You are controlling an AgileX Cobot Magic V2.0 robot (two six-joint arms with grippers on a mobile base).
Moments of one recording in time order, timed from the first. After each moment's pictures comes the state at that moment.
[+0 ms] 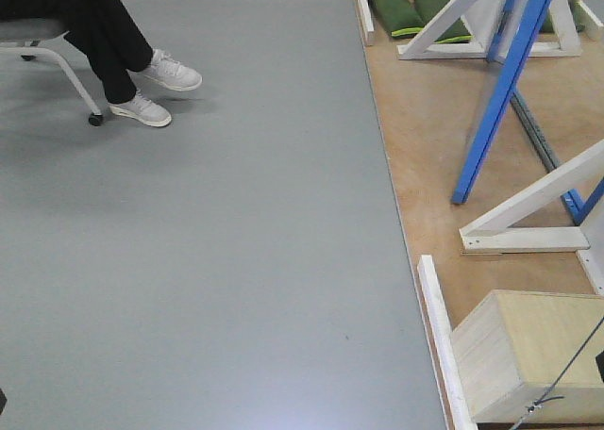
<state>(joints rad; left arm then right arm) 0.00 -0.01 0.03 0.07 0.28 -0.02 -0.13 0.01 0.03 -0.02 0.14 0.09</state>
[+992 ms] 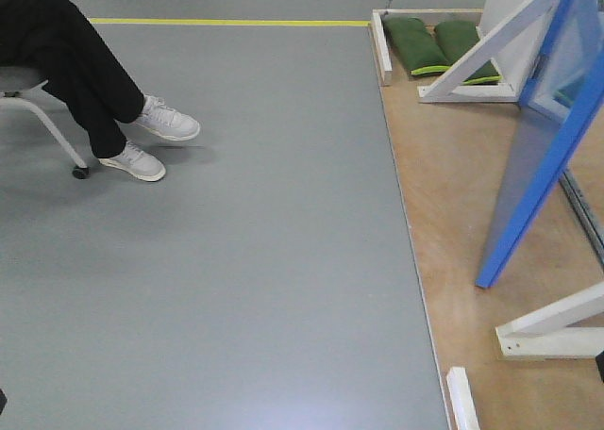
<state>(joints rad) 0.00 -0.01 0.03 0.07 0.28 -0.02 -0.13 0.01 0.03 -0.02 0.14 0.09</state>
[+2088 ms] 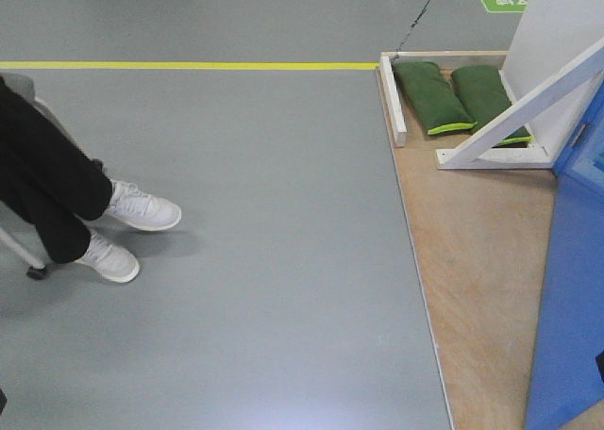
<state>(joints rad) 0.00 -0.01 0.03 0.07 0.28 -0.02 -0.13 0.01 0.03 -0.02 0.14 0.09</state>
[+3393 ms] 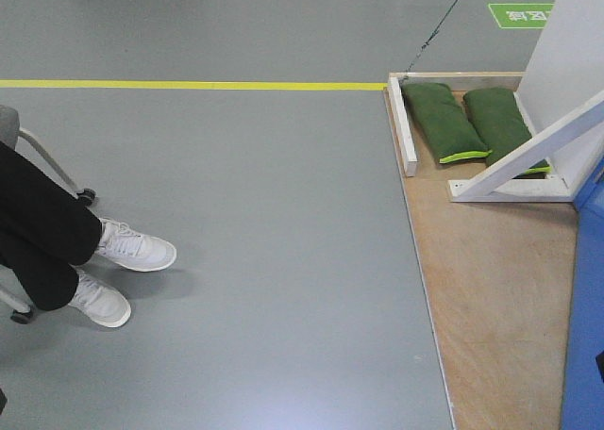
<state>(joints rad) 0.00 -0.01 0.03 0.07 0.28 -0.02 -0.13 0.01 0.03 -0.02 0.14 0.09</state>
